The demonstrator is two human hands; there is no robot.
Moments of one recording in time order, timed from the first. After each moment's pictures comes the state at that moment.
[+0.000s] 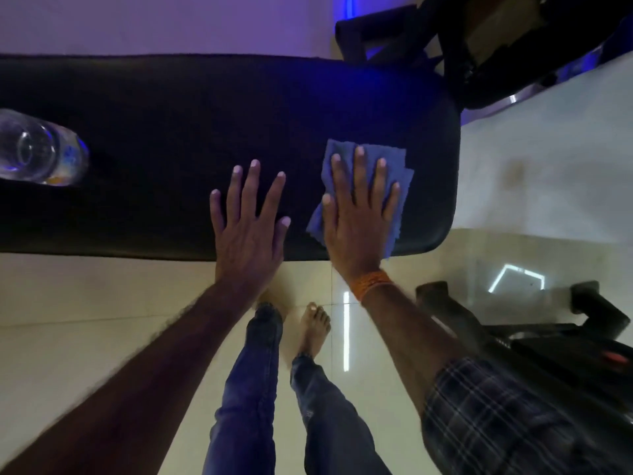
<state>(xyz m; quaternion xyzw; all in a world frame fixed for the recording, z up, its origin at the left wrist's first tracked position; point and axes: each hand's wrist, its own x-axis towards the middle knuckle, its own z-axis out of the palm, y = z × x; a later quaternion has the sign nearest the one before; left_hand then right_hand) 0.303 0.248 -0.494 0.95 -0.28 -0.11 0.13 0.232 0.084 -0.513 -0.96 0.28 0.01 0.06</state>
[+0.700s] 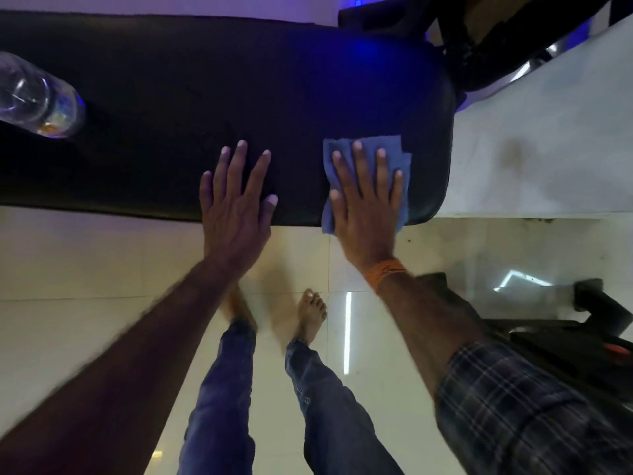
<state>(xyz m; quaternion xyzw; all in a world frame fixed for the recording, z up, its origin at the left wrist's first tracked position) 0.276 0.262 -0.494 0.95 -0.25 -0.09 0.15 0.178 0.071 -0.516 -0.97 0.22 0.00 0.06</state>
